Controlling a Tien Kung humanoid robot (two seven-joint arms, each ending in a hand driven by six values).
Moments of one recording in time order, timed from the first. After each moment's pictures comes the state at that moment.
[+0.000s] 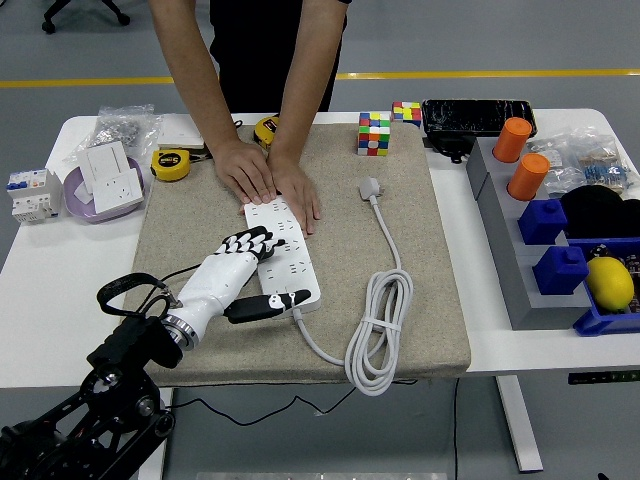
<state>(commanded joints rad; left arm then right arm) -0.12 0.15 -0.96 -1.46 2.21 0.07 0.19 0.06 -0.11 1.57 0.18 -1.45 -0.06 -0.04</state>
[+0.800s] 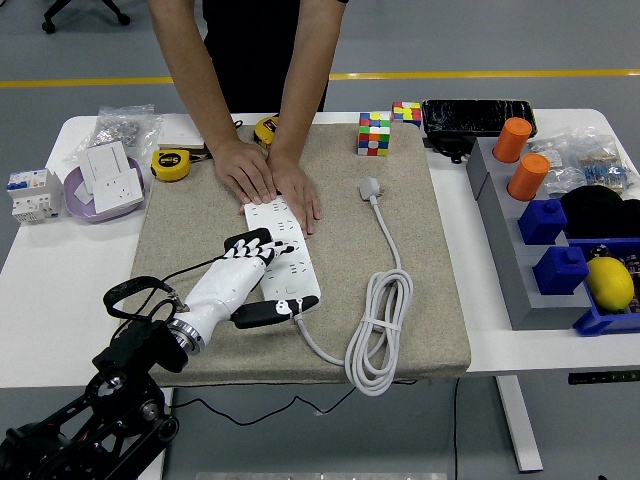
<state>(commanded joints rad) -0.12 0.15 -0.96 -1.49 2.21 0.08 0.18 0.06 -0.11 1.57 0.18 -1.45 -0.06 -0.04</state>
